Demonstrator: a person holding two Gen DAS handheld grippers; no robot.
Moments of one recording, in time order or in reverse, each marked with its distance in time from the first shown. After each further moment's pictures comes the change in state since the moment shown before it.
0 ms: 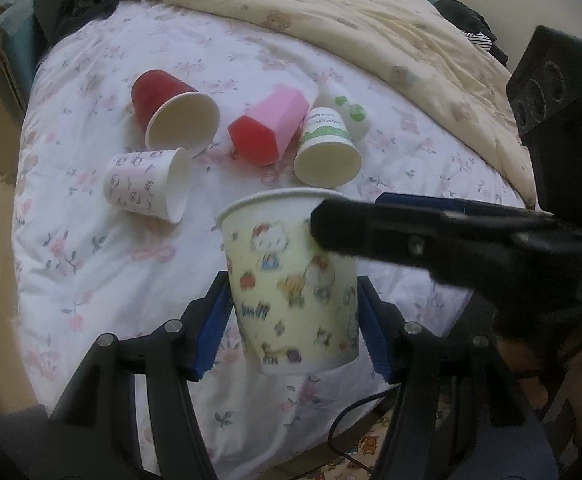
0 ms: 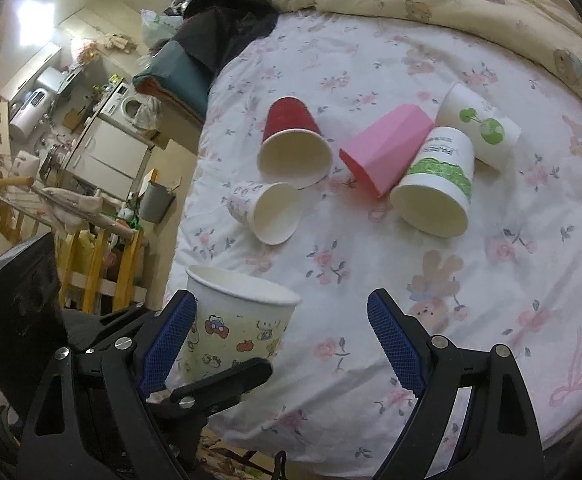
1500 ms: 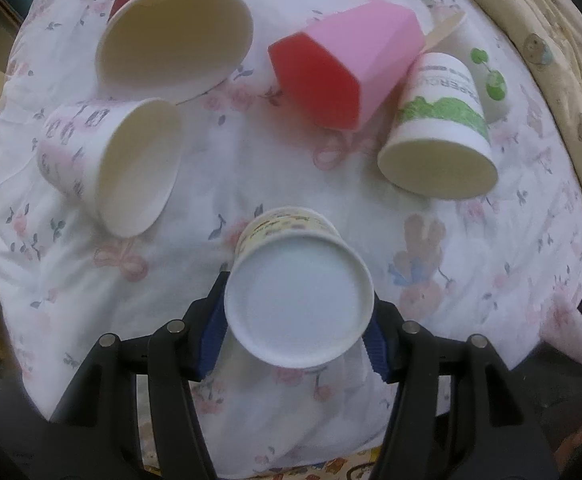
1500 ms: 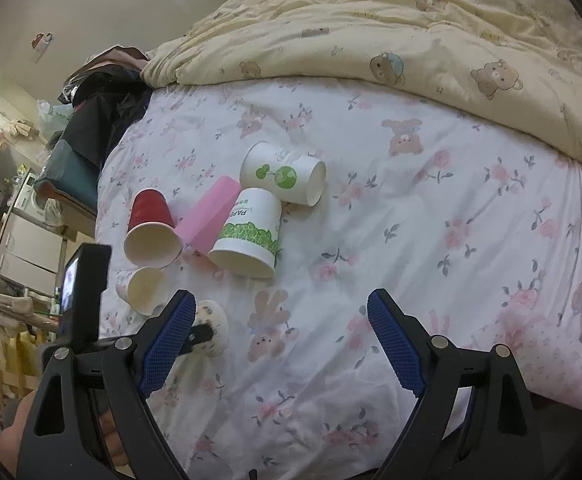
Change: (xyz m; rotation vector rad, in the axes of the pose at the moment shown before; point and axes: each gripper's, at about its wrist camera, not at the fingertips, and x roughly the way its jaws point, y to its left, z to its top) left arm 0.129 0.019 0.059 -0.261 0.373 0.190; right arm -0.079 -0.083 -0.006 0.269 -0.205 -0.300
